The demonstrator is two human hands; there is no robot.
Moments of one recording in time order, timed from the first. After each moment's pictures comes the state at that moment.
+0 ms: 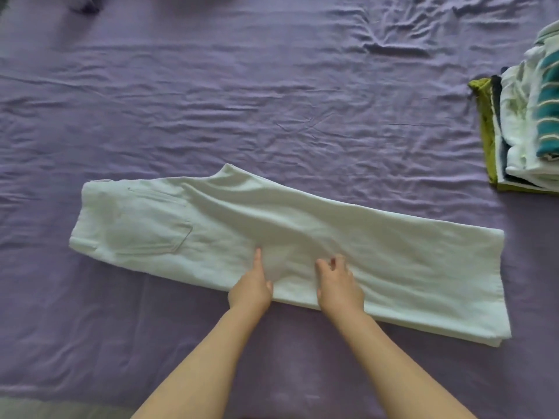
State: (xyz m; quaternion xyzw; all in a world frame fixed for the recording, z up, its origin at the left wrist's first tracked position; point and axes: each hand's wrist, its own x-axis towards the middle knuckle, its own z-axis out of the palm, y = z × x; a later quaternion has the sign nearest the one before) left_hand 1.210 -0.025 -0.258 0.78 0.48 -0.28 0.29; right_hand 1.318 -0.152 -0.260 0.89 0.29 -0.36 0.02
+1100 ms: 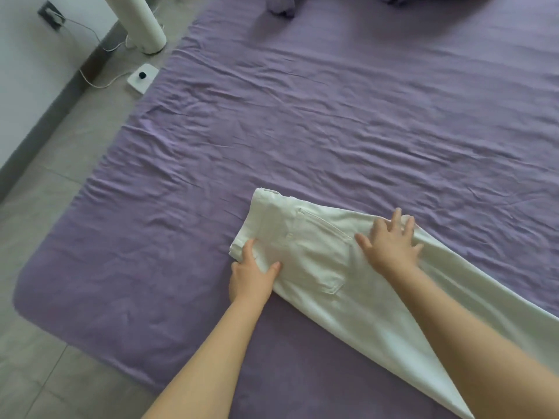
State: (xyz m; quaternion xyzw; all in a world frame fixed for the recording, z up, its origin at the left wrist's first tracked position) left_hand 1.039 0.227 -0.258 0.61 0.70 -0.06 0.37; right_hand 1.279 0.162 -0.265 0.89 0.33 -0.31 0.02
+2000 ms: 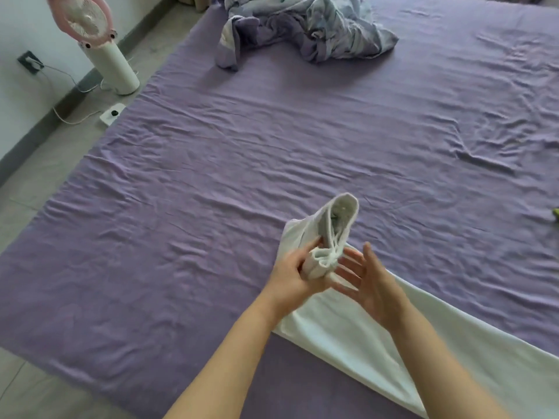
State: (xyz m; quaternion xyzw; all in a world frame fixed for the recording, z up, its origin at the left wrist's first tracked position) left_hand 1.191 0.096 -0.133 0.61 0.38 0.12 0.68; right_hand 1.350 -0.001 -0.180 0.56 0.00 -0.61 -0.57
